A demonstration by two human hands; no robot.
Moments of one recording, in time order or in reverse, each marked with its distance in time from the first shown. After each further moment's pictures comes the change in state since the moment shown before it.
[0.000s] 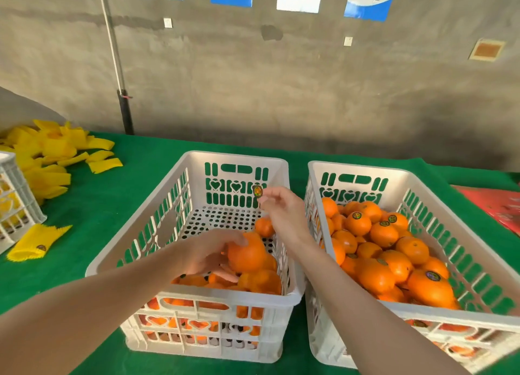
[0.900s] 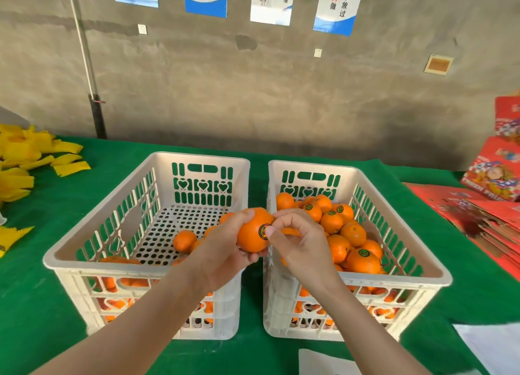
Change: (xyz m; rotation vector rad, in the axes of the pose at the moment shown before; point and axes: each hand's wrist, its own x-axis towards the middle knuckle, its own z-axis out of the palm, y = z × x) left_hand -0.038 0.008 0.150 -0.471 0.073 0.327; right_hand -0.116 -0.019 -0.108 -0.158 0.062 -0.256
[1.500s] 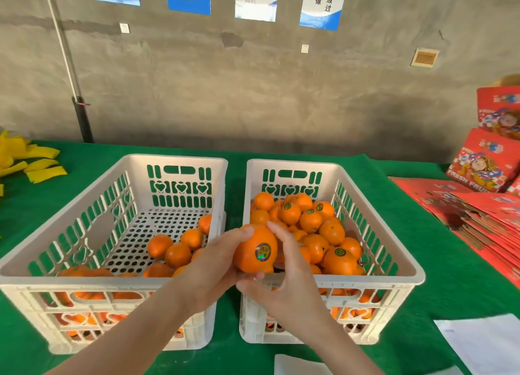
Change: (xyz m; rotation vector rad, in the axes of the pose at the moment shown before) left_hand 0.010 -0.030 0.033 0.157 -0.227 -0.006; right_hand -0.037 0.032 -0.035 0.009 -0.141 0.110
